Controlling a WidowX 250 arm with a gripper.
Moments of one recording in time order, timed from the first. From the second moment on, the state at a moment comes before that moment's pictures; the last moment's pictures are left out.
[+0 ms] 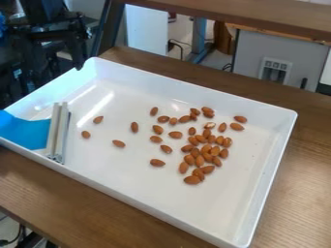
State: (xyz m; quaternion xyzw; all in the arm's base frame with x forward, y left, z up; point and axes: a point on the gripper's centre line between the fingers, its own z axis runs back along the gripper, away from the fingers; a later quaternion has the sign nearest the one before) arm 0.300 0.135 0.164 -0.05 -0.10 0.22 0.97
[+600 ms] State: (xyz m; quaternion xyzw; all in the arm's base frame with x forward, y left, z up) arm 0.286 0.131 0.144 -0.01 -0.11 0.20 0.97
